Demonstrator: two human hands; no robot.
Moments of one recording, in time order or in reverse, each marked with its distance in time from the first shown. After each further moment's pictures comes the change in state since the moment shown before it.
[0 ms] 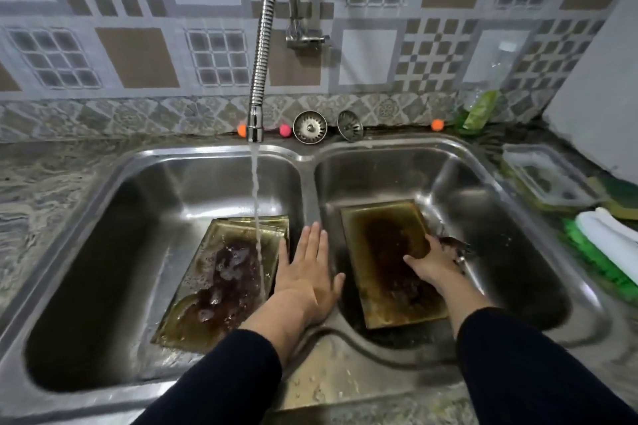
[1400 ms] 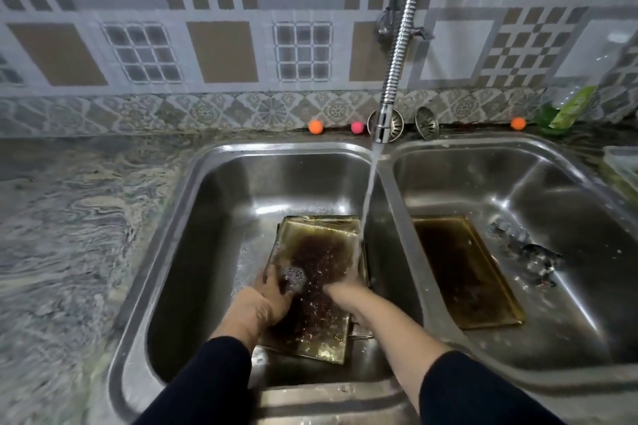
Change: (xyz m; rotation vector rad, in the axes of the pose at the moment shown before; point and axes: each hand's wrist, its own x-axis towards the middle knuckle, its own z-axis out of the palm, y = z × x) left_hand -0.014 -0.210 0.071 -0.483 -0.239 -0.437; right_hand -0.157 -0.165 0.193 0.073 -0.460 -0.016
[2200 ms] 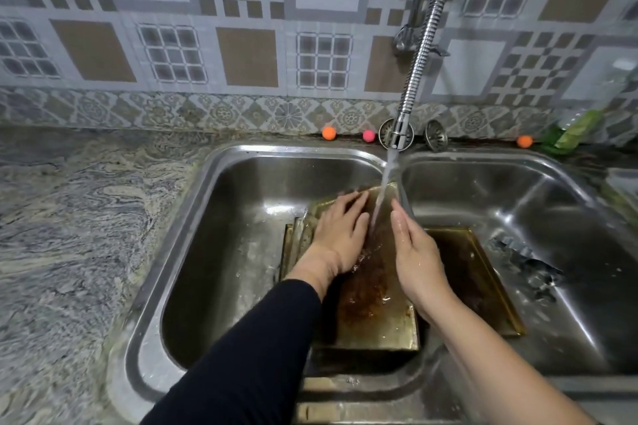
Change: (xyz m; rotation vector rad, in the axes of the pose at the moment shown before) left_hand -0.019 0.112 -0.040 -0.244 0.381 0.602; right_hand -0.077 -0.009 -0.077 0.290 0.395 -0.710
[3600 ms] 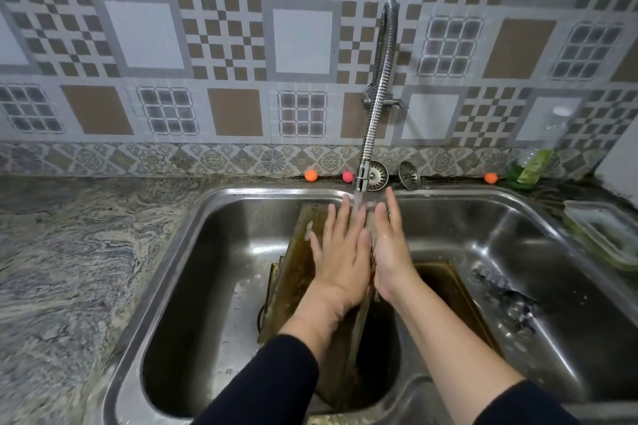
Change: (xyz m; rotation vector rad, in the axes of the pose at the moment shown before) left_hand -0.022 0.073 -0.010 -0.015 0.255 0.106; right_hand 0.037 -0.044 -0.003 0.588 0.009 0.031
